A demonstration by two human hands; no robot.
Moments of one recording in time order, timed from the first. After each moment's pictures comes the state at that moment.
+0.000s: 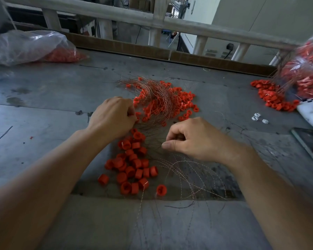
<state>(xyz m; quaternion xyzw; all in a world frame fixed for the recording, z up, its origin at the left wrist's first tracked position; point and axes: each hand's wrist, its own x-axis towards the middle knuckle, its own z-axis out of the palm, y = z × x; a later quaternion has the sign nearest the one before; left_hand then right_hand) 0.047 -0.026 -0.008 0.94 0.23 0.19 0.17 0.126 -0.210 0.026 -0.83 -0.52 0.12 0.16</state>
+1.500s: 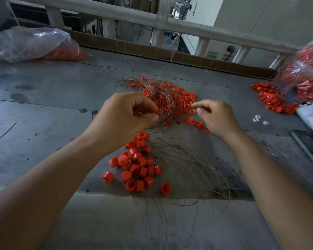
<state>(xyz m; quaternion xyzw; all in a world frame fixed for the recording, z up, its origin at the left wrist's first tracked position) 0.009 -0.061 0.022 0.84 0.12 0.26 0.46 0.189 -0.209 0.006 -0.87 -0.36 -0.04 0.32</state>
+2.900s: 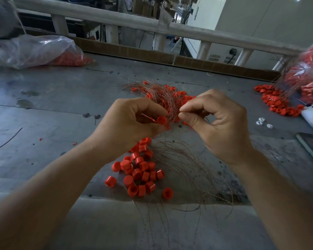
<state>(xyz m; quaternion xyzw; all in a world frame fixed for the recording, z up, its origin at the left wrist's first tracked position) 0.007 -0.073 0.030 0.81 0.07 0.24 0.53 0.117 -0.216 0.039 -0.67 -0.57 -0.20 0.43</state>
